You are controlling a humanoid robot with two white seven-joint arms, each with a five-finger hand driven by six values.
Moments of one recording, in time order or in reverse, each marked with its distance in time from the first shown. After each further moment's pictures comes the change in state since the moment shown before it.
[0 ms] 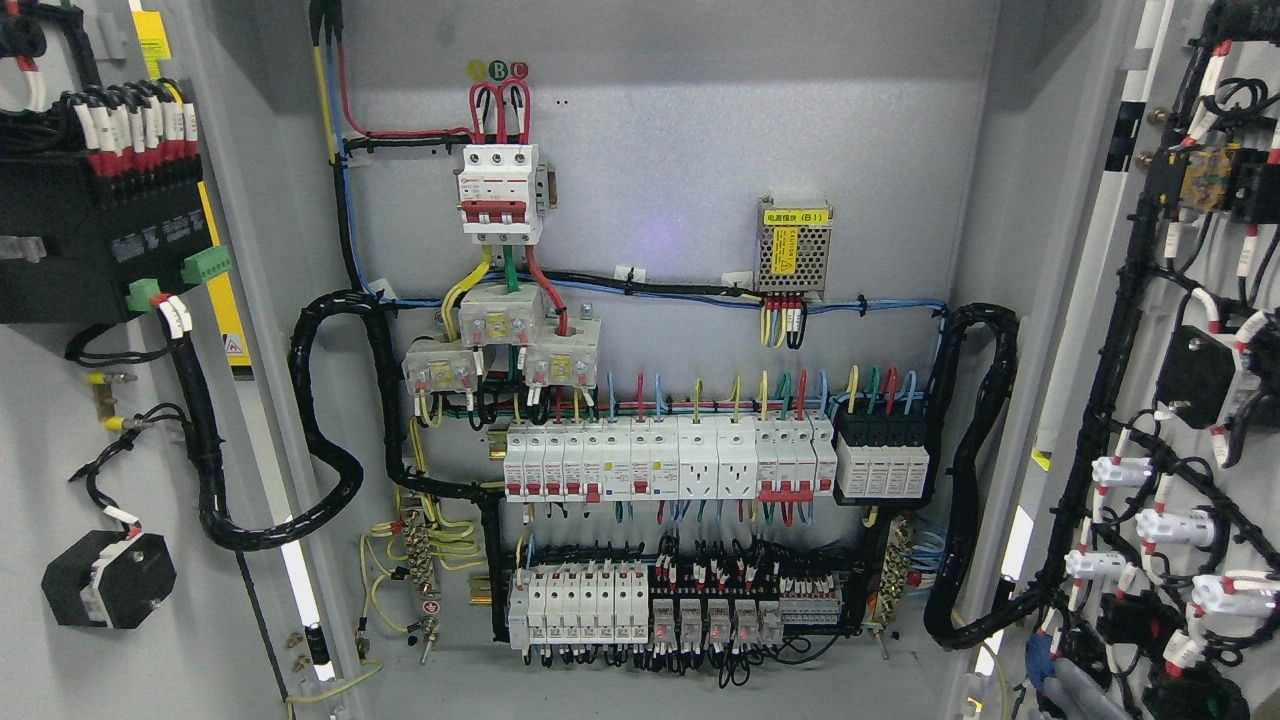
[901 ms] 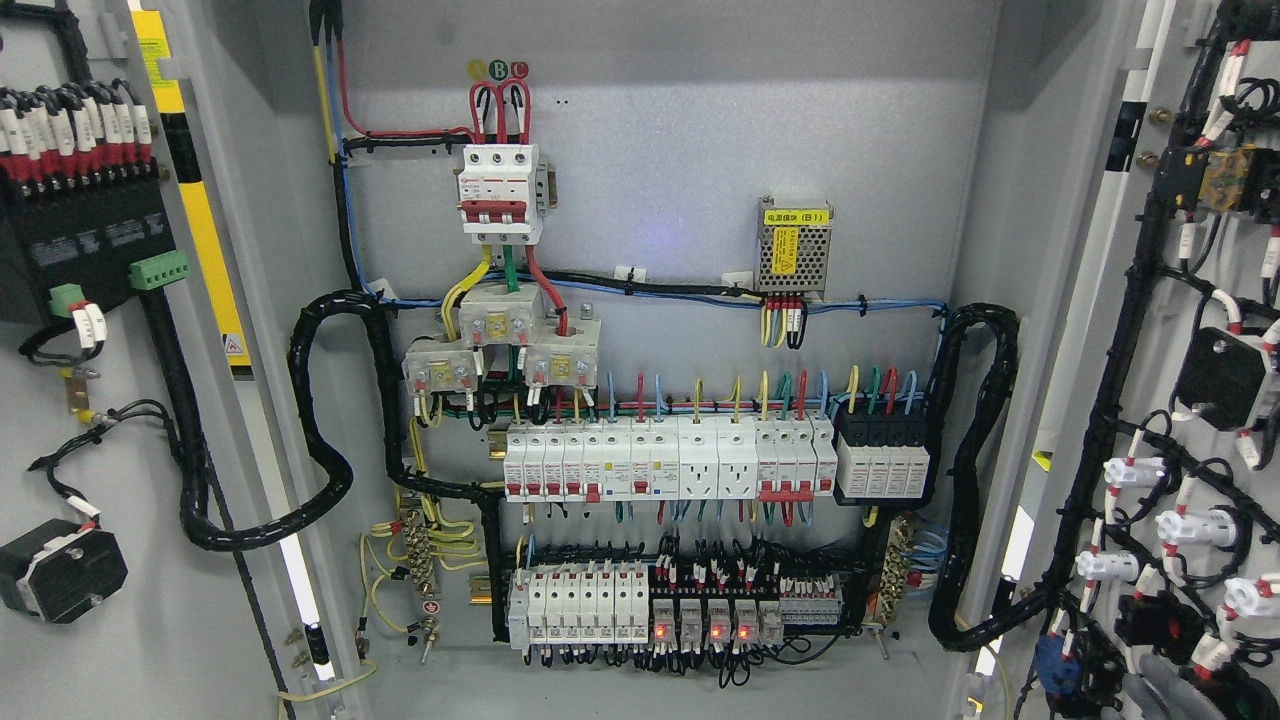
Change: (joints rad) left arm -0.071 0.099 0.111 0.135 0.148 0.019 -0.004; right arm 0.001 0.011 -0.085 0.003 -0.099 0.048 -0.004
